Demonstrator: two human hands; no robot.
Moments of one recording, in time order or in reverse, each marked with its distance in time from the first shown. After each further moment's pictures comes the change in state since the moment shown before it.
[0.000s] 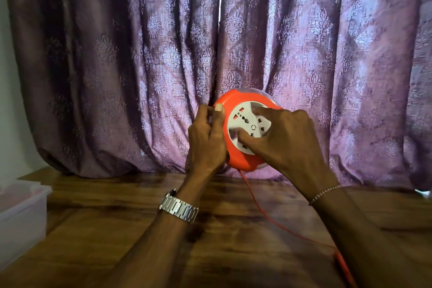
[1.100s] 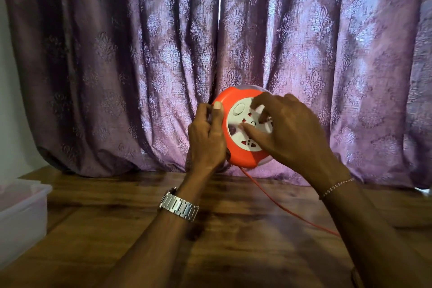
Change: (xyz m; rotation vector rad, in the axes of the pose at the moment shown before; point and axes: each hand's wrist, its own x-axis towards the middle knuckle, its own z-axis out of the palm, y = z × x) left_hand -0.001 0.006 -0.002 -0.023 -0.004 -0.027; right_hand 0.008 0.004 -0.018 -0.013 -0.180 -0.108
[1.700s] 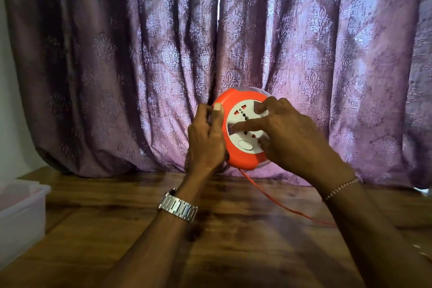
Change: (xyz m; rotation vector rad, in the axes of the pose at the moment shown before) left_hand 0.001 -0.007 0.000 0.020 -0.020 0.002; right_hand -0.001 -0.002 -0.010 -0.163 -0.251 -0.130
